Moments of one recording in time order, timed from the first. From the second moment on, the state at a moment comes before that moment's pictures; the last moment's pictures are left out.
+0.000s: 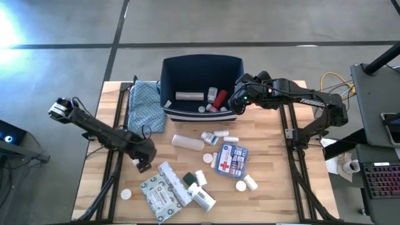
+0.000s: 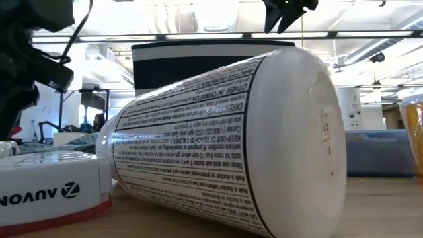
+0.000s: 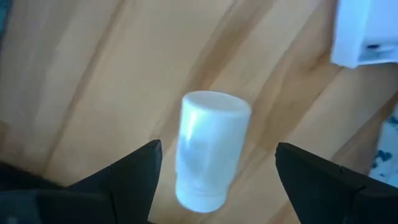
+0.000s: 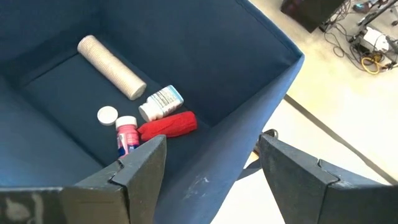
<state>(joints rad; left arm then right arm) -0.40 1.17 0.64 -0.96 0.05 -0.97 -0.12 1.49 1.68 -1.22 0.70 0.51</state>
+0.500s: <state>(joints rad) -0.43 1.31 0.56 -0.74 0.05 -0.95 -0.12 1.49 1.68 -1.22 0.70 0.52</state>
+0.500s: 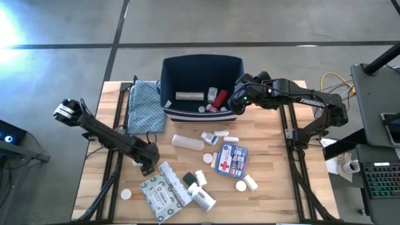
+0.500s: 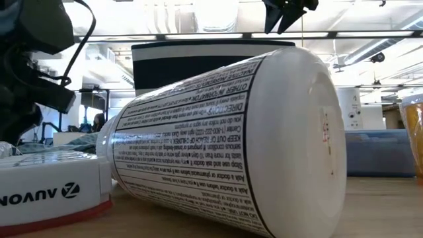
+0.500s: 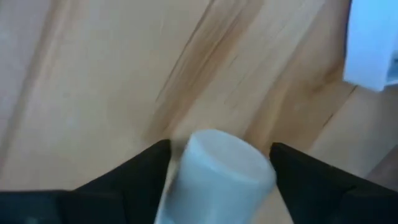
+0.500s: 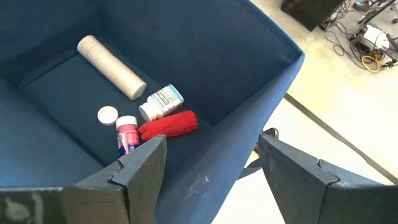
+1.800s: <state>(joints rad) 0.36 1.34 1.54 -0.50 -0.49 -0.05 -0.13 1.49 1.68 -1.20 0.70 0.44</state>
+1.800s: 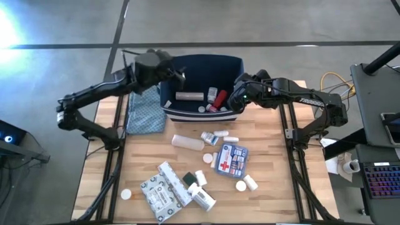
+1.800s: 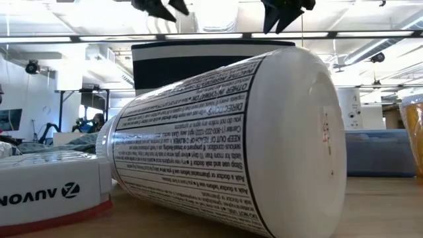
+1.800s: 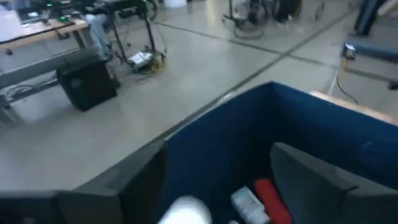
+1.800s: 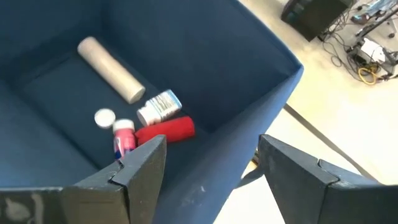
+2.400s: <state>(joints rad) -0.16 1.27 1.79 -1.53 0.01 -0.74 -0.13 1.49 1.63 -1.14 0.67 0.42</state>
